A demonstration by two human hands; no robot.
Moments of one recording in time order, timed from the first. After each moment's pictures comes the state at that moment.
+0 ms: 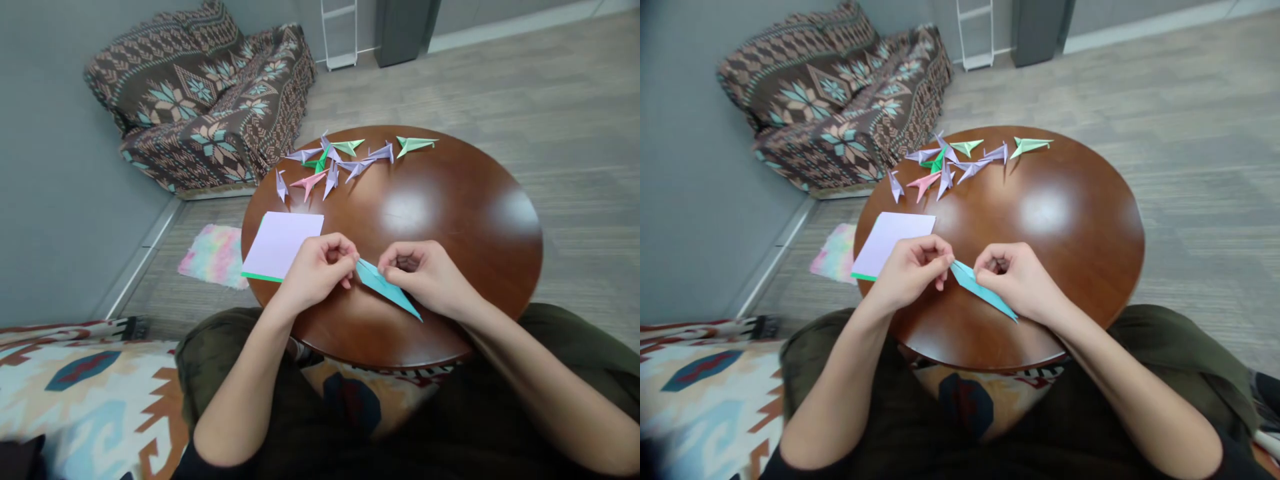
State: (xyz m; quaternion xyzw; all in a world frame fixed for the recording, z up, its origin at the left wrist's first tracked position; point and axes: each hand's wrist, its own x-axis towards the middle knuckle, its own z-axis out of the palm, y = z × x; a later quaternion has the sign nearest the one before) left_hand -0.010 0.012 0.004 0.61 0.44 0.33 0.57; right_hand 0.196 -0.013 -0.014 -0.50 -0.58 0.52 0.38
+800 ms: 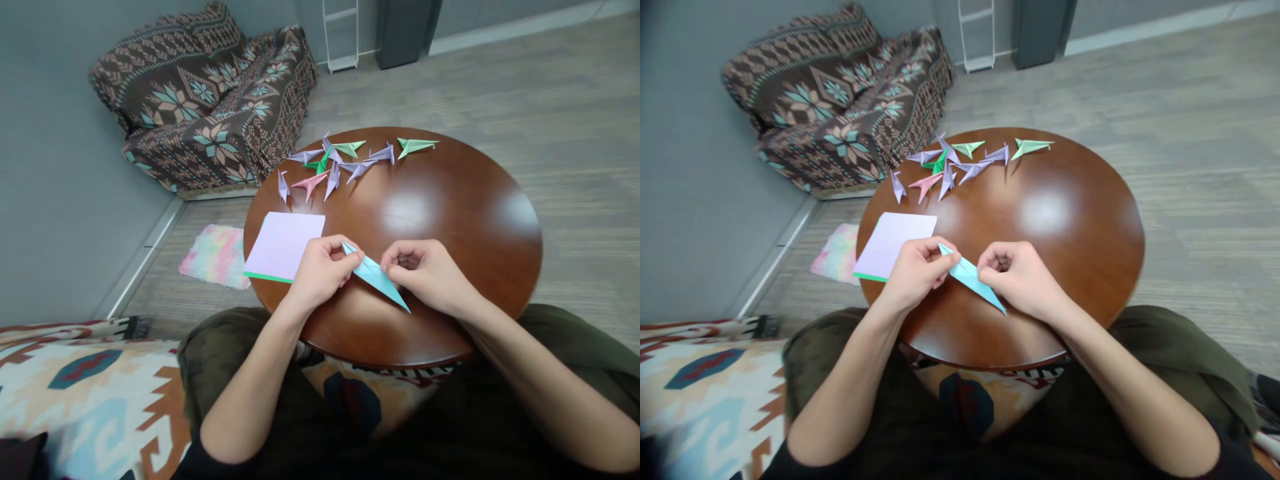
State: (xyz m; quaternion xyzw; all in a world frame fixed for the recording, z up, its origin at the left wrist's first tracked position) left_hand 0.000 0.011 -0.004 0.56 0.48 0.37 0.57; right_hand 0.195 -0.013 -0.013 -0.51 -0.57 0.52 0.39
